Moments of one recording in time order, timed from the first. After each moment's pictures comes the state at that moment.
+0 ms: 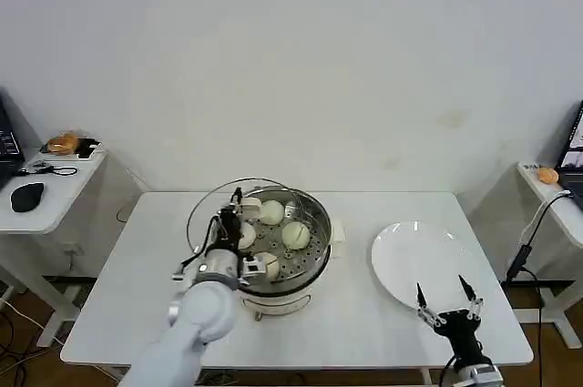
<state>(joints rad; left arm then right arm) 0.95 -1.21 -0.05 -1.91 1.26 0.53 0.29 -1.61 1.49 0.82 1.89 -0.08 0.23 -0.21</state>
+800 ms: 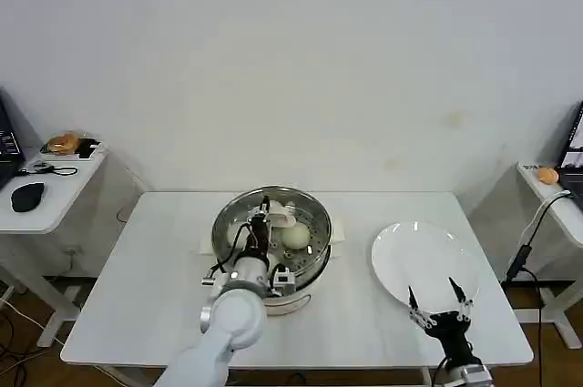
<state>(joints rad) 0.96 -1.31 0.02 -1.86 1.37 0.50 0.30 -1.59 1.50 0.80 1.87 -0.10 0.24 -0.21</state>
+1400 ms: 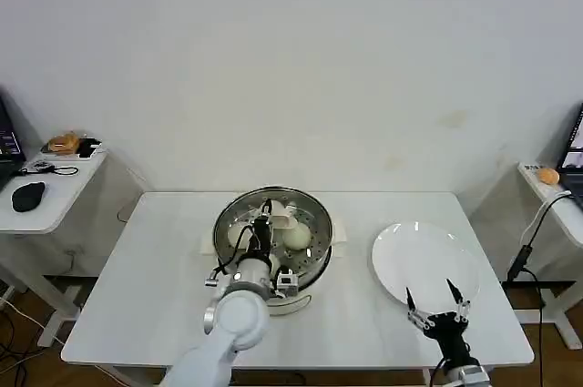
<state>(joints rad) 0.96 -1.32 0.02 -1.84 1.38 0.50 0.30 -1.60 1.50 0.79 1.86 -0.11 0.24 -0.21</state>
